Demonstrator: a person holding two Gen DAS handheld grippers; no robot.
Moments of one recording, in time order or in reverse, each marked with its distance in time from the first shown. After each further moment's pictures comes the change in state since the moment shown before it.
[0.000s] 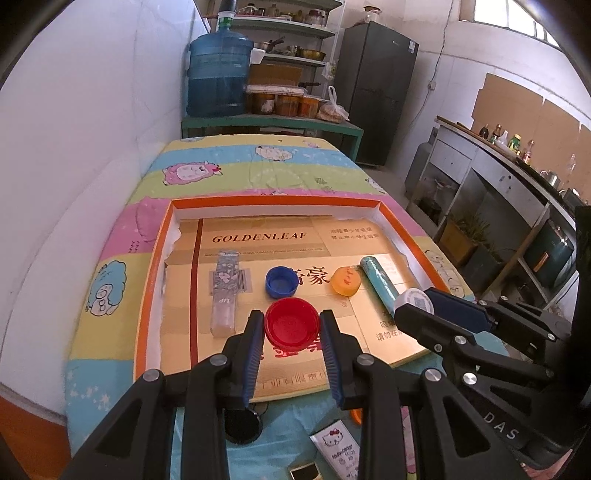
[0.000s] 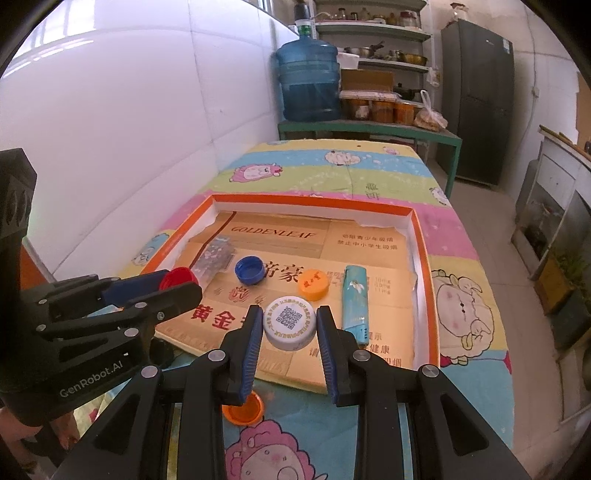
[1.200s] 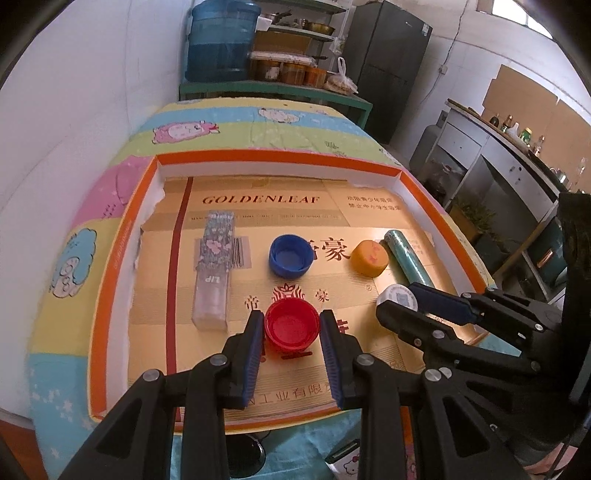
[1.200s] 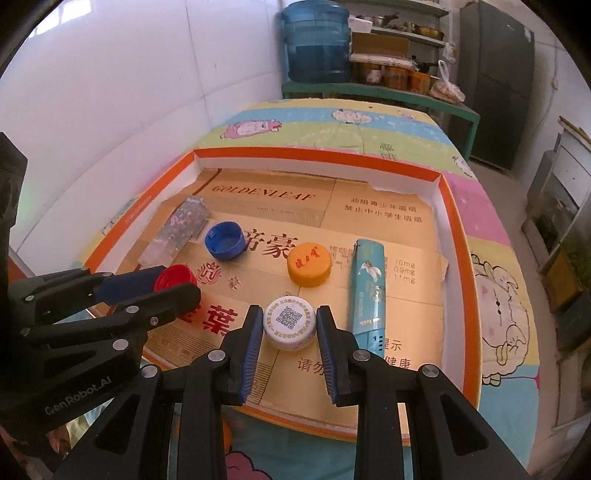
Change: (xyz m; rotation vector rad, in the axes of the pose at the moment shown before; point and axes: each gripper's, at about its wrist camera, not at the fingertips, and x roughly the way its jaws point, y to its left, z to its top) left arm 0.056 0.013 -0.006 -0.044 0.110 -0.025; right arm 0.069 -0.011 -0.003 -0.036 0.140 0.010
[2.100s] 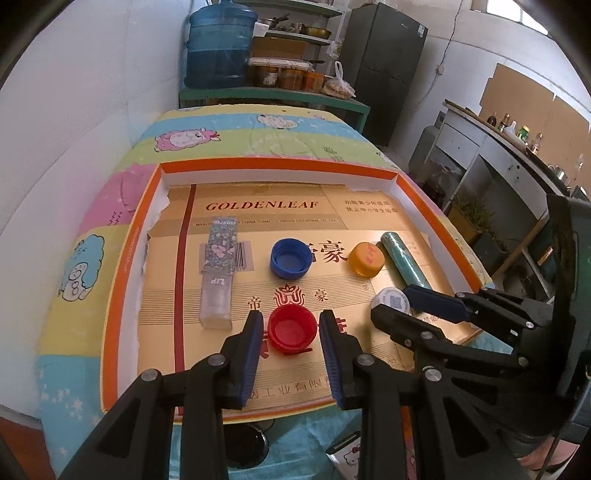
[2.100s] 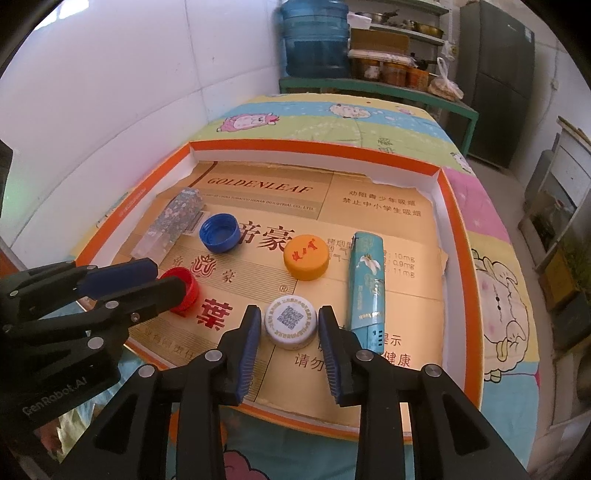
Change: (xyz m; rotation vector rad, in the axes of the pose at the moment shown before) left arm -0.014 -0.002 -0.002 0.022 -0.024 0.015; right arm 0.003 0.002 -0.002 -0.003 0.010 -0.019
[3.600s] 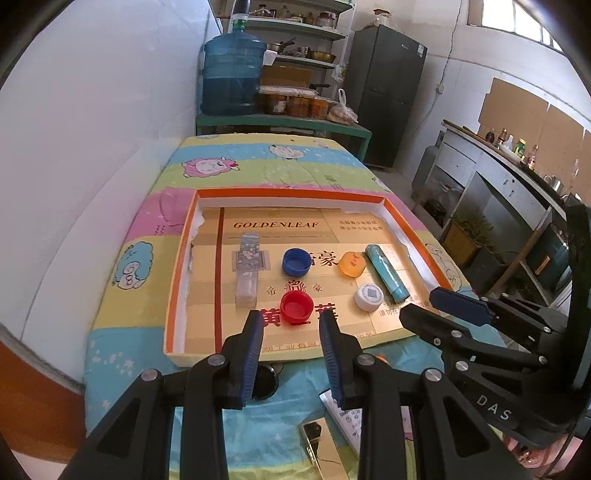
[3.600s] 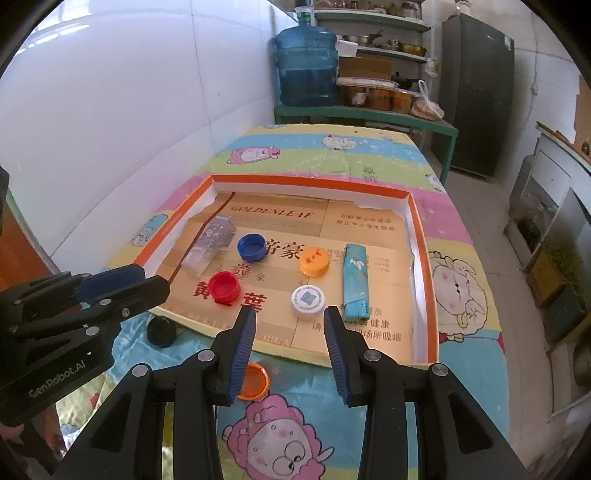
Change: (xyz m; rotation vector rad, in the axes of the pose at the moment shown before) left arm -0.077 -0.004 -0.020 -0.009 -0.093 0.041; right arm -0.081 0.025 -0.018 0.033 -0.092 -0.031
